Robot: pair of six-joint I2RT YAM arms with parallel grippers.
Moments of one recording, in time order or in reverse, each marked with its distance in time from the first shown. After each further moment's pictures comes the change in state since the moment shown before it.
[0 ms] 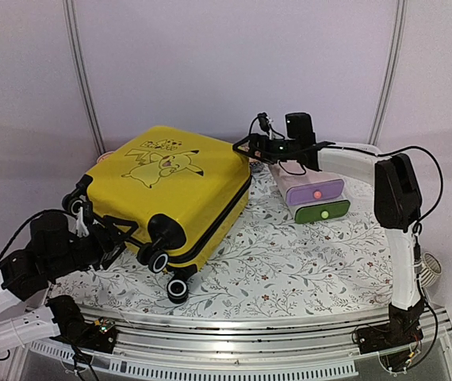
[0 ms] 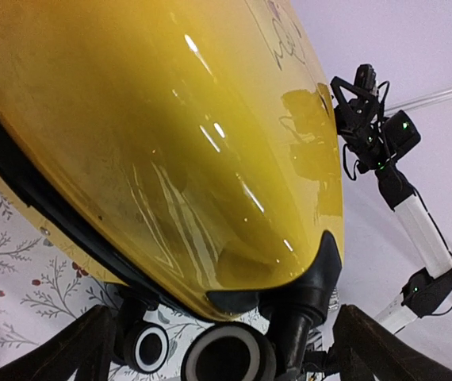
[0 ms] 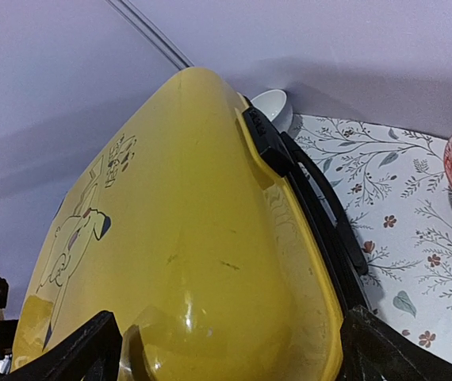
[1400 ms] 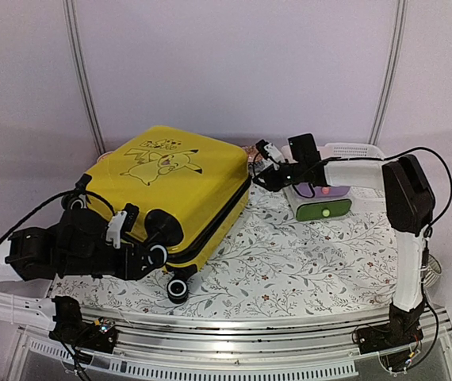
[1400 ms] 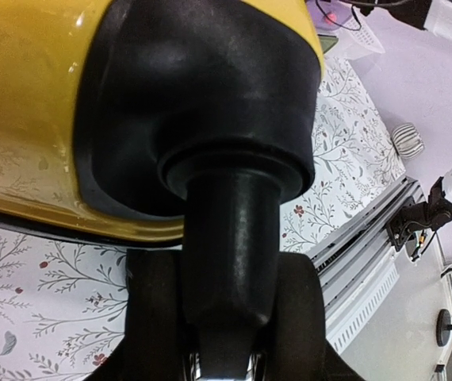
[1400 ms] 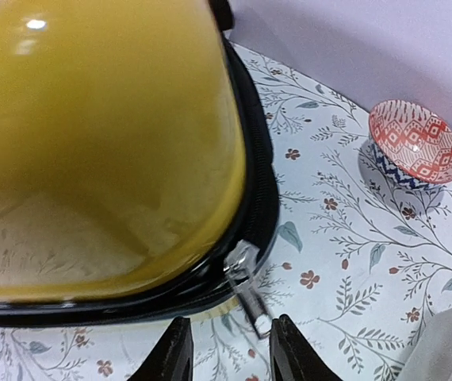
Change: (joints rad) left arm -0.335 0.326 0.209 -0.154 -0.035 0.340; right arm -0.008 -0.064 -0.234 -0.088 0.254 -0.626
